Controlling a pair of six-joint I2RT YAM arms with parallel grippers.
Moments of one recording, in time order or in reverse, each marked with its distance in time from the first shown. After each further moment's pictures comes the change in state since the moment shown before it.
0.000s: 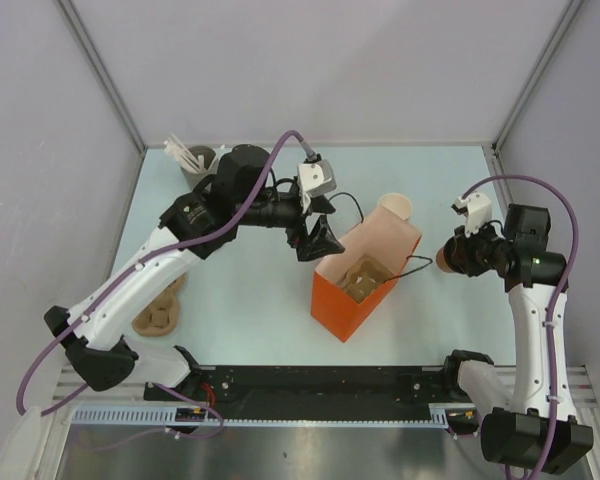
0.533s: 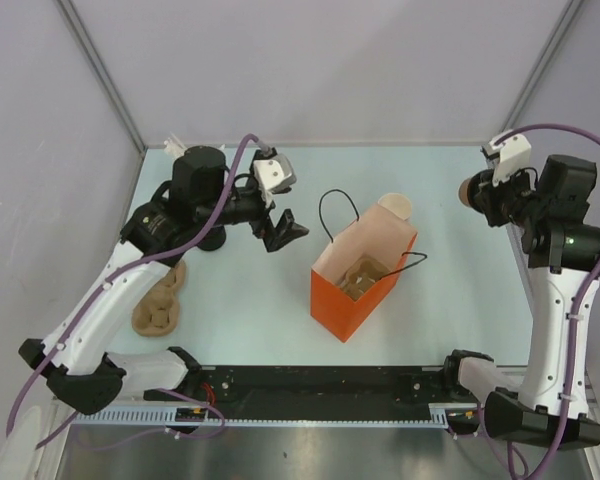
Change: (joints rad) left arm 0.135 -0.132 -0.067 -0.040 -0.112 0.123; right arm -0.002 0.110 0.393 0.043 0.053 0.054
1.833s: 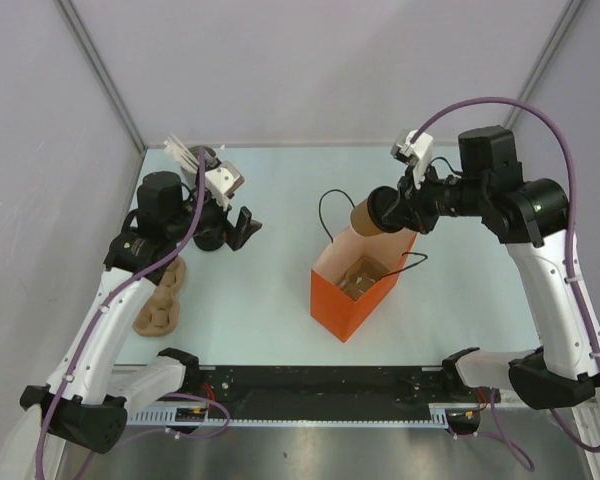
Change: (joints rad) left arm 0.377 -0.212 -0.386 0.149 -0.015 0.007; right arm 0.576 0.239 0.403 -0.267 -0.208 0.136
